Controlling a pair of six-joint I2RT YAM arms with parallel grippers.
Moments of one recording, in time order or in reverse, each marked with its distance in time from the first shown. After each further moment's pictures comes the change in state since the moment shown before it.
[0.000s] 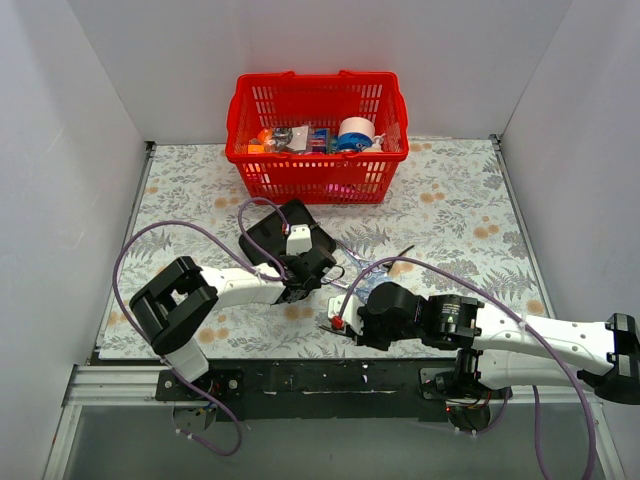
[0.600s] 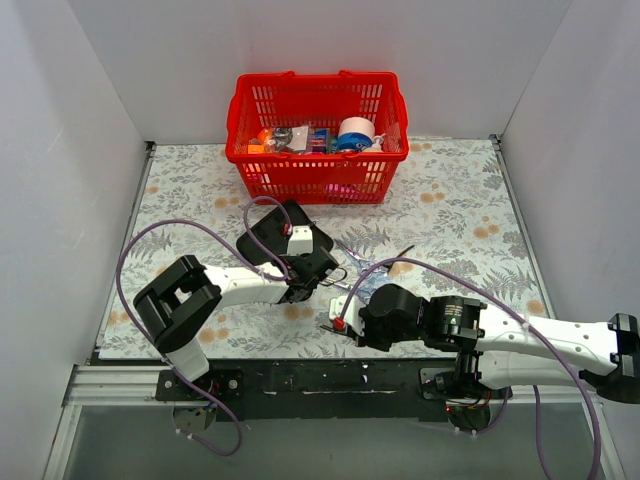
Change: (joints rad) left arm -0.008 0.023 0.024 -0.070 -0.069 0.021; right arm 0.021 -0.008 0.000 -0.005 0.023 0.008
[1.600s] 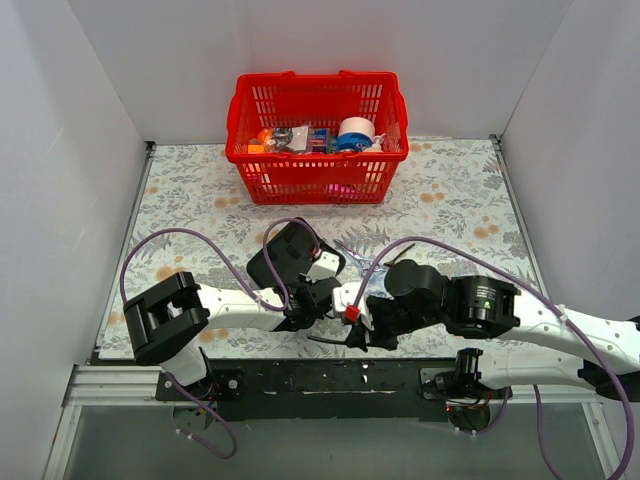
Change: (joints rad) left arm -0.206 -0.098 -0.115 0.102 0.069 0.246; right arm 0.008 0.014 0.325 -0.208 -0.211 0.019
